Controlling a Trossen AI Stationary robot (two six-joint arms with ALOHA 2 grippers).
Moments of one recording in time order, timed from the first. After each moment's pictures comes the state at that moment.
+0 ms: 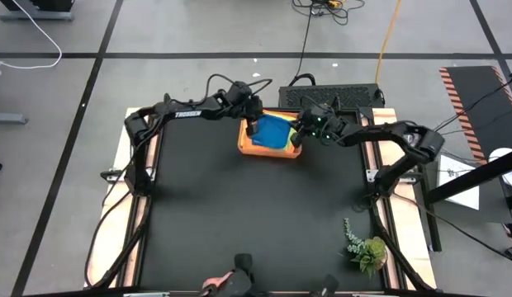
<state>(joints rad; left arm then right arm) 0.63 1.98 1.38 -0.08 0.20 0.47 -0.66 1.54 0.64 0.36 -0.05 -0.02</state>
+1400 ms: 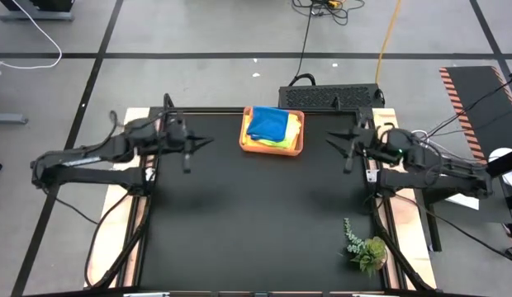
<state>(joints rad) 0.24 0.76 0.74 -0.10 0.05 0.14 -0.22 0.47 0.56 -0.15 0.13 -0.11</state>
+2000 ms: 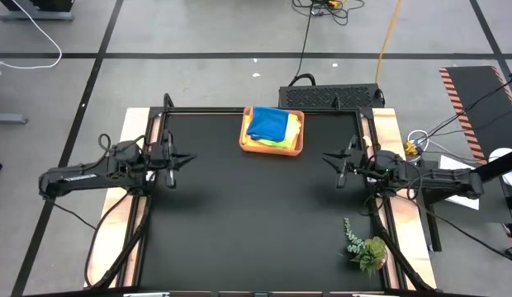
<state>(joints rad) 0.17 0.26 0.29 0.01 0.04 0.13 -0.12 0.22 0.09 0.08 0.21 -0.13</state>
